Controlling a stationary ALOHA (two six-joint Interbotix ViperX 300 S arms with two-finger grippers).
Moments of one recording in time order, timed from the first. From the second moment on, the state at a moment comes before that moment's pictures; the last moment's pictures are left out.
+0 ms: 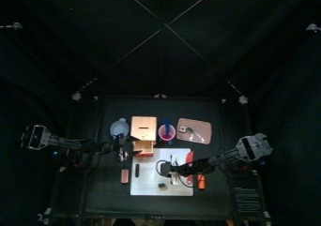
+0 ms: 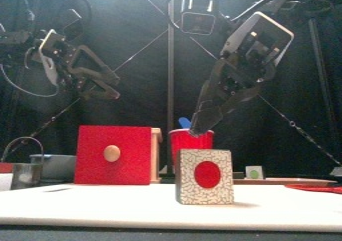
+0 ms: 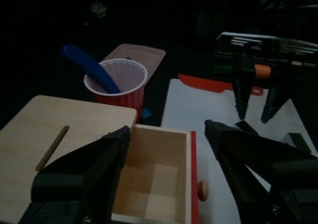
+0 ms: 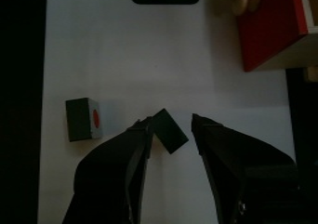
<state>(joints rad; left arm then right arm) 0.00 -0.39 1.17 -0.35 -0.60 0.25 0.23 0.08 0.58 -0.76 0.27 0.90</state>
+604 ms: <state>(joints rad) 0.01 -0.39 1.16 -0.35 -0.60 0.25 0.23 0.10 0.58 -0.77 0.28 0.90</state>
